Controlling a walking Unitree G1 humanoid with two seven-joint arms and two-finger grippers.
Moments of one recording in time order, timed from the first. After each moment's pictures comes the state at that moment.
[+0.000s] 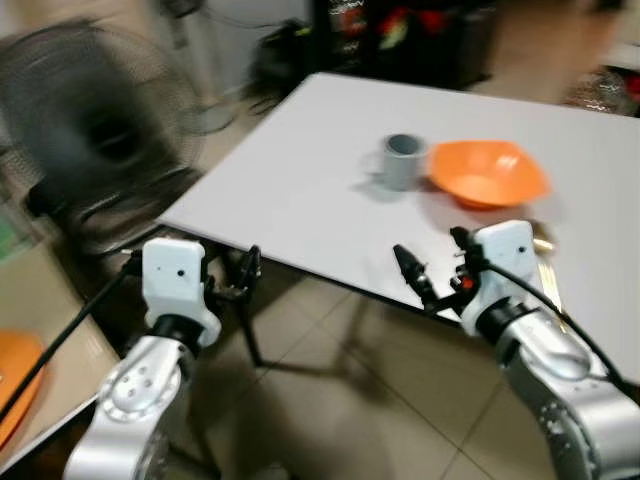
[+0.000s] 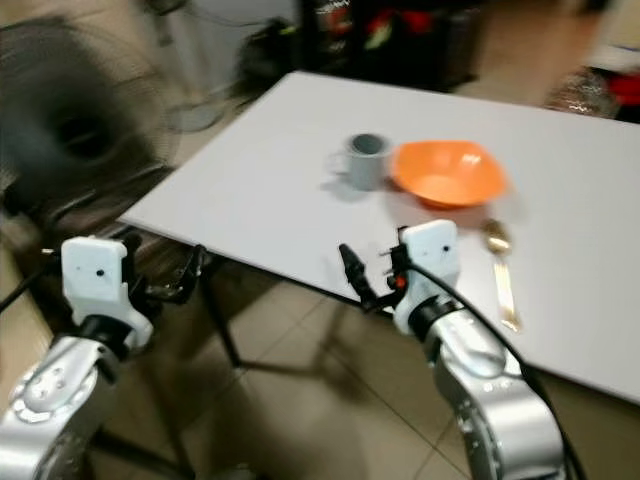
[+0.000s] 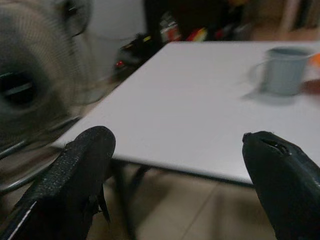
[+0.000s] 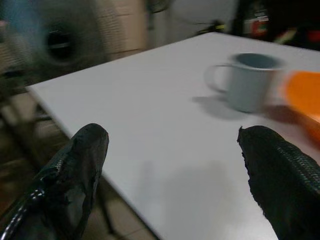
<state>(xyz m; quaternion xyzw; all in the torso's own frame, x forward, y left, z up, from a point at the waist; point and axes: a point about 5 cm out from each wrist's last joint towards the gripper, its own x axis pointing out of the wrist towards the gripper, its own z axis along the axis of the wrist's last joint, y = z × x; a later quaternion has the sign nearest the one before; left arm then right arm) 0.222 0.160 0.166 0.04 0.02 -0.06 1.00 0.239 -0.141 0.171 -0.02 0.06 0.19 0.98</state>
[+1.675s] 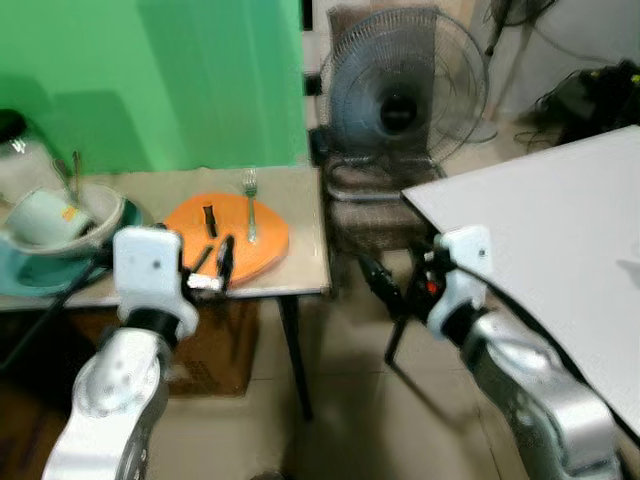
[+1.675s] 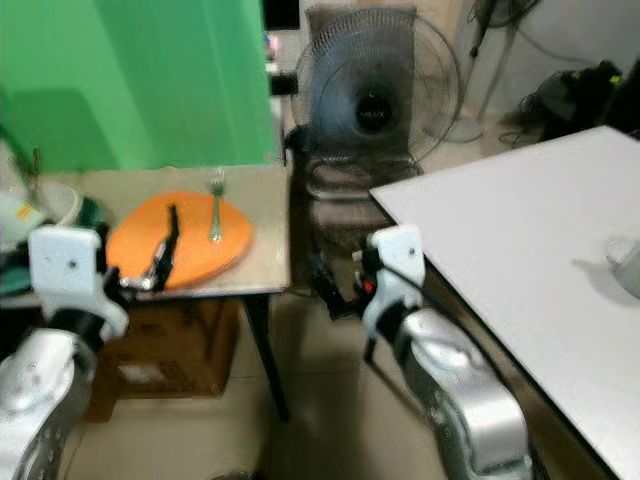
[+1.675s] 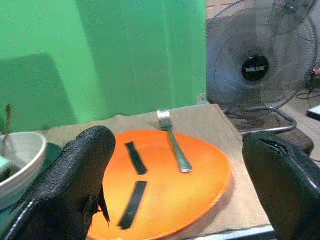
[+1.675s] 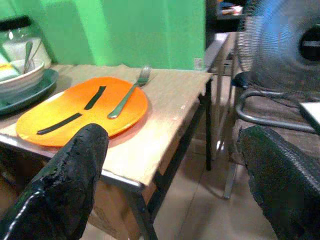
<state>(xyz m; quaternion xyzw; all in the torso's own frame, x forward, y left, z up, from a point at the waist) 0.221 0.171 0.179 0.06 0.00 -0.03 1.00 0.245 -0.120 0.157 0.04 0.08 0.24 0.97</state>
